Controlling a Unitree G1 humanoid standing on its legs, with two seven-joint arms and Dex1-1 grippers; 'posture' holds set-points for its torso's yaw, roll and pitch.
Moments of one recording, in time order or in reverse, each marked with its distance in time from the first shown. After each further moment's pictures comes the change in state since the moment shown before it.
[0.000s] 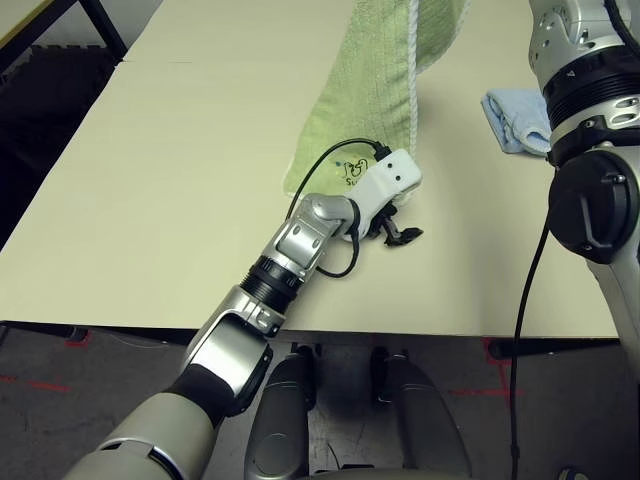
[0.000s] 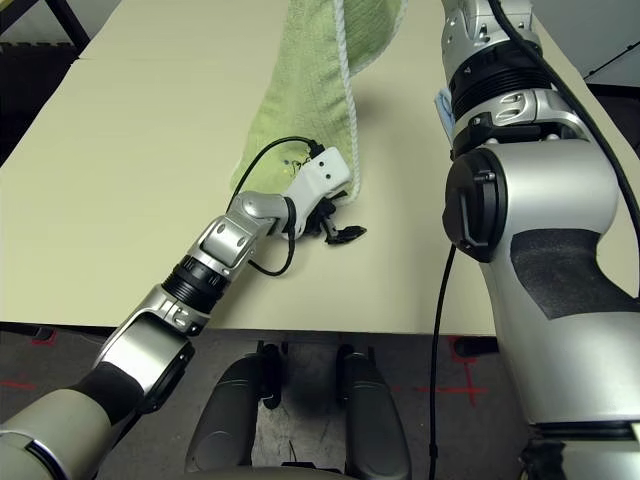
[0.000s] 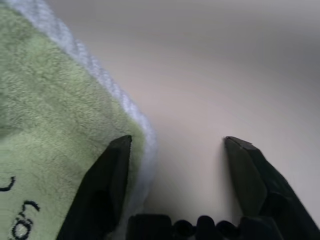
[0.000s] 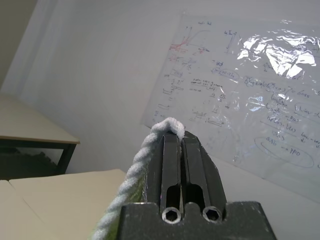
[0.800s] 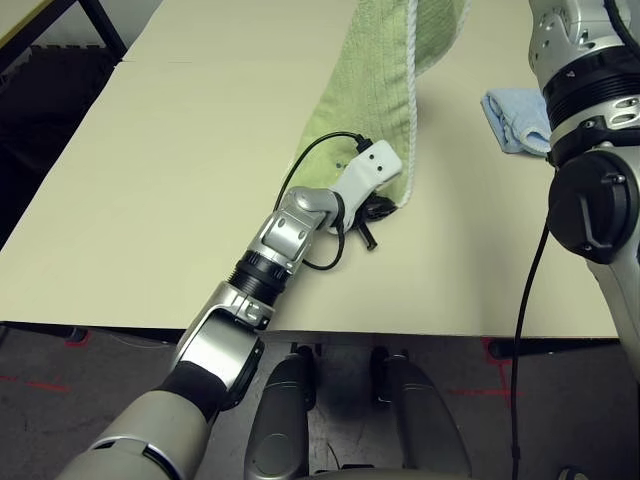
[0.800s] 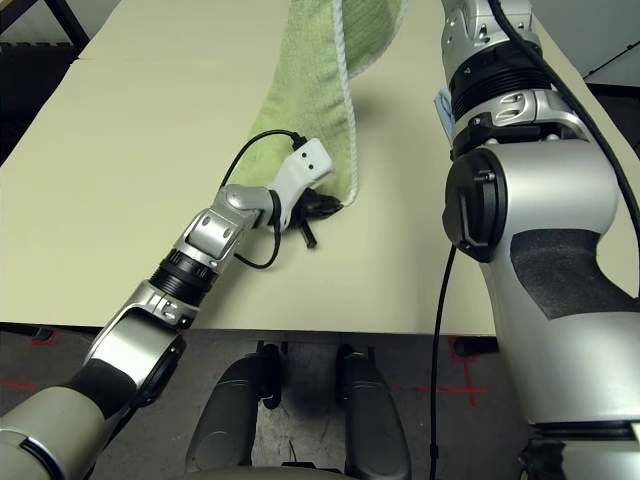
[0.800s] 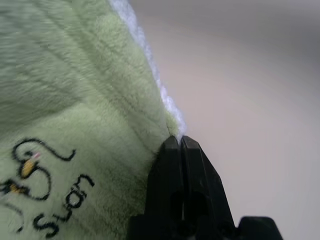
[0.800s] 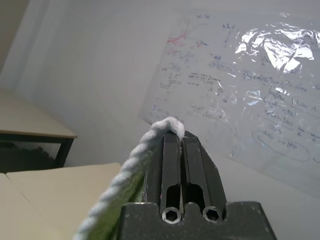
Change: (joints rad) left arm 0.080 0.172 0.084 -0.207 -0.054 0.099 -0.112; right arm 0.050 -0.023 0.001 0.000 -0.004 0.000 -0.002
